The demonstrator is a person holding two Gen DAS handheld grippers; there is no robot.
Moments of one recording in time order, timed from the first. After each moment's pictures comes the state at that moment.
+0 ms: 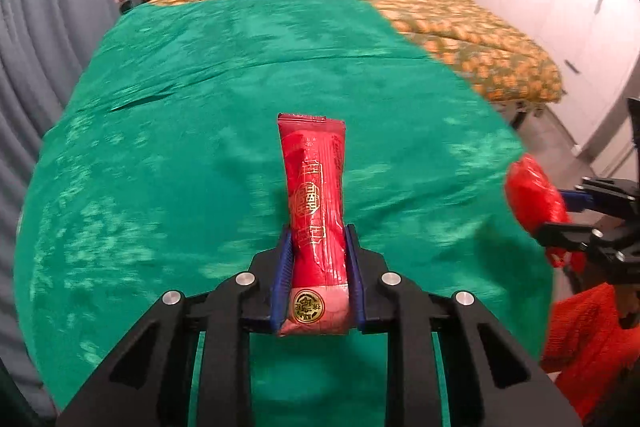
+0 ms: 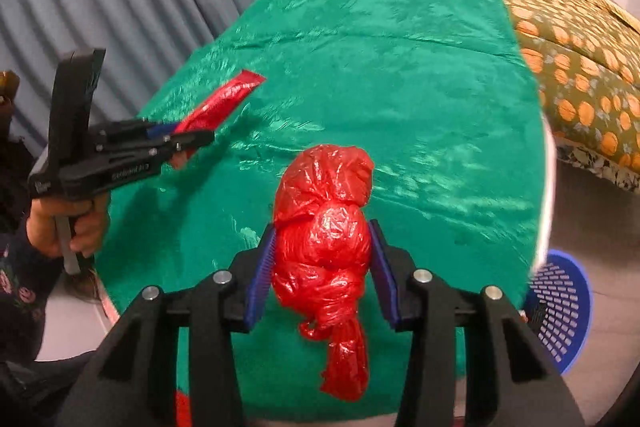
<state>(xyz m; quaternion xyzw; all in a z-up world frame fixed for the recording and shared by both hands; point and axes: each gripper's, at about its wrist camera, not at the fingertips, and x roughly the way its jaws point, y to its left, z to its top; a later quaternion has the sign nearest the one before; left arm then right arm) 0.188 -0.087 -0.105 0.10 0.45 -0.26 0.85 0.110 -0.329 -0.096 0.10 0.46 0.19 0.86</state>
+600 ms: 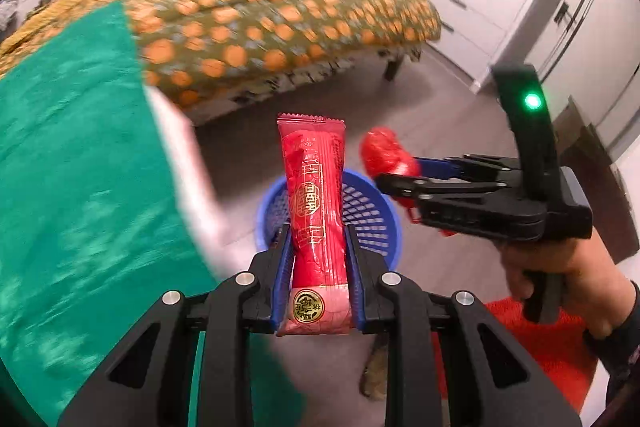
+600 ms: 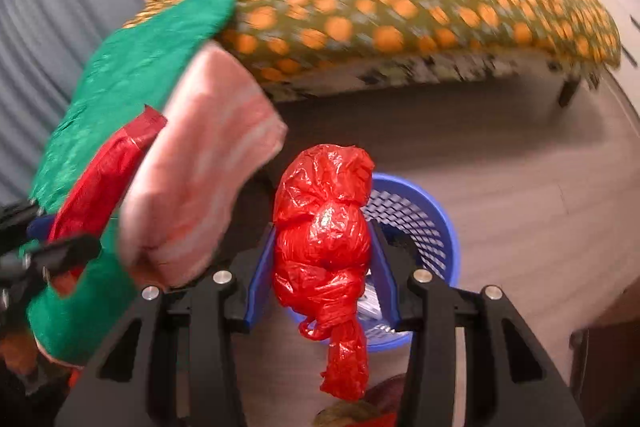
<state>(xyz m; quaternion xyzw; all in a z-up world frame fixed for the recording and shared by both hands) 0.094 -0.393 -0.132 0.15 0.47 -0.43 0.76 0.057 -0.580 -0.183 0.19 0.49 -0.05 0.85</state>
